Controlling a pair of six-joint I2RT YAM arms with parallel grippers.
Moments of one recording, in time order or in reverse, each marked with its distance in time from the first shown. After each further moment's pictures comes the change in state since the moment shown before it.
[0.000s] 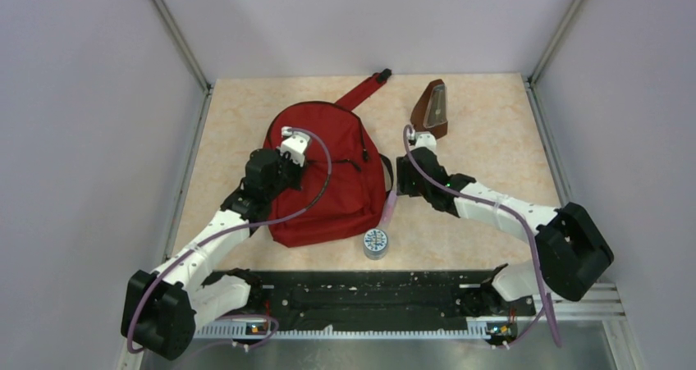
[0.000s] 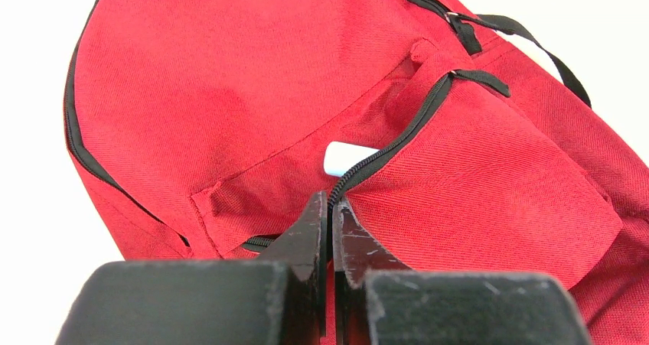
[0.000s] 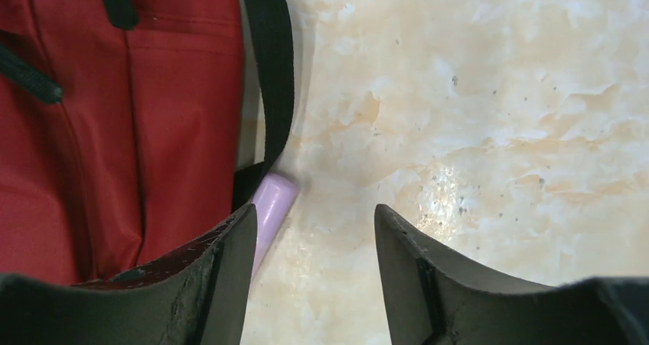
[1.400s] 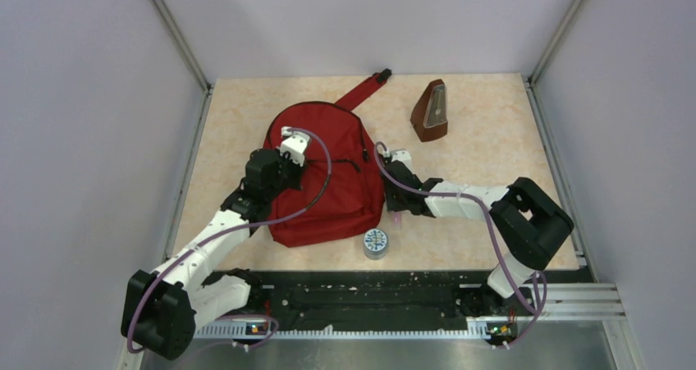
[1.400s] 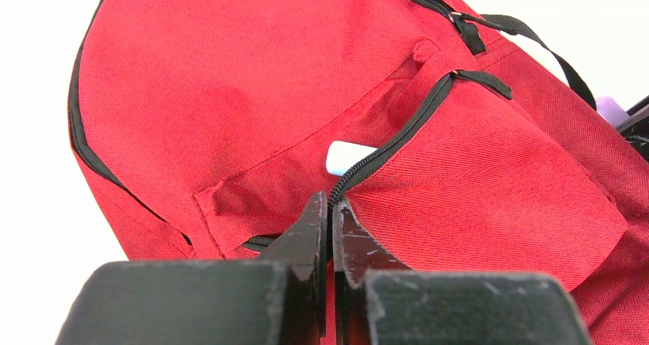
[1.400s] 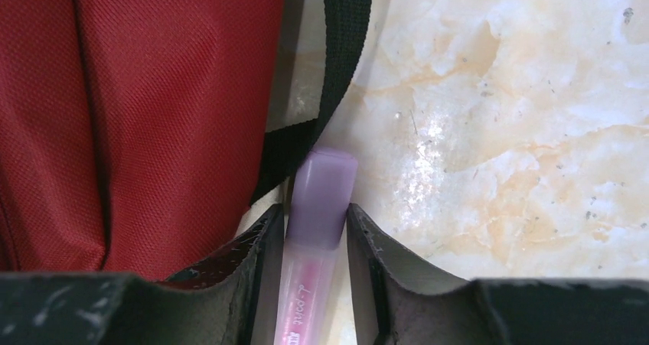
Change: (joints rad) left arm 0.000 0.000 0.000 0.000 -0.011 0.000; right arm 0.099 0.273 0.042 0.027 -0.023 0.045
